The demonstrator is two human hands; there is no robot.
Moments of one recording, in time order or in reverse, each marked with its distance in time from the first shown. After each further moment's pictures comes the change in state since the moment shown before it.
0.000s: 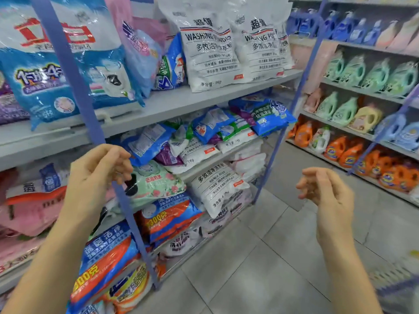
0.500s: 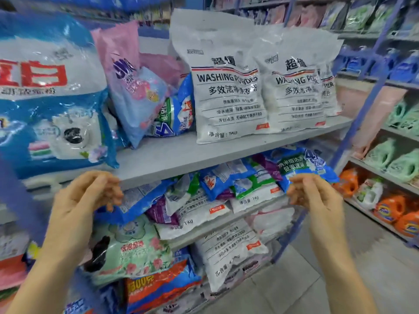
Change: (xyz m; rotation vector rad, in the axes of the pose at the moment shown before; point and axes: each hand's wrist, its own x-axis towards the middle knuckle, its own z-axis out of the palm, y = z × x) left_hand 0.127 -0.054 0.065 0.029 0.276 -0.041; right_hand 0.216 0.072 0.088 0.065 -0.299 -0.068
